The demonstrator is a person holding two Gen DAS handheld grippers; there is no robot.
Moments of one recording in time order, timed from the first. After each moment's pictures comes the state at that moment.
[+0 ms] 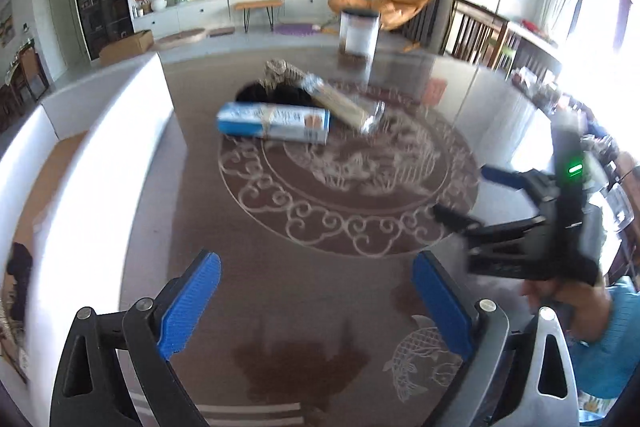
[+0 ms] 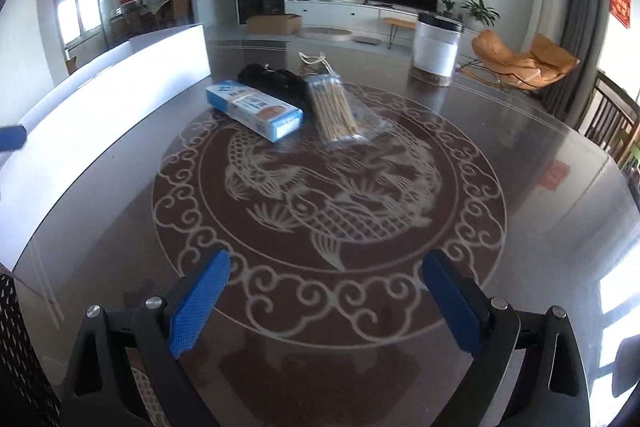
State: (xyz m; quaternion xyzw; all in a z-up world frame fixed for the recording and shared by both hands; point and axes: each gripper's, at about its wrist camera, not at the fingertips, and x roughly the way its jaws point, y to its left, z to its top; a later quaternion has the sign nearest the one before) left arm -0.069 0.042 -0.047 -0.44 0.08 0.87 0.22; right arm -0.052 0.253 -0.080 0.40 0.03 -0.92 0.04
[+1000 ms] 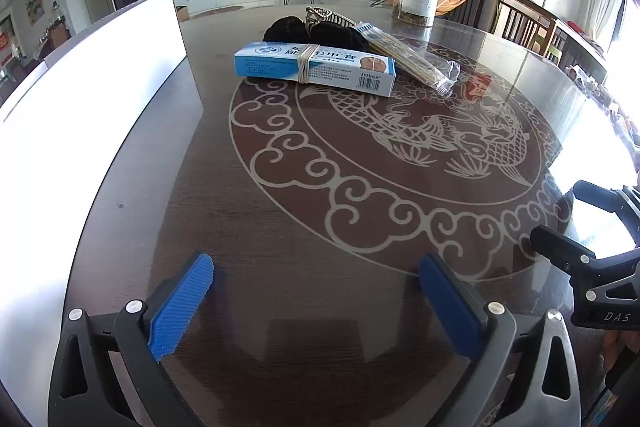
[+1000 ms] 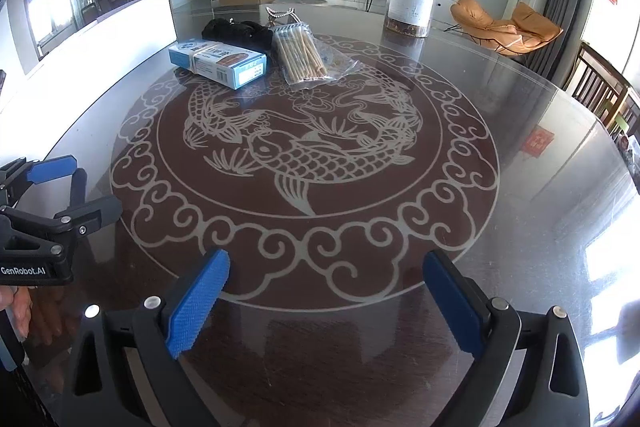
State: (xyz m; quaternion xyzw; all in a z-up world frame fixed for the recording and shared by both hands) left arm -0.112 0.053 -0.128 -0.45 0.07 0.88 0.14; right arm -0.055 0.251 -0.113 0.45 0.03 -0.89 0.00
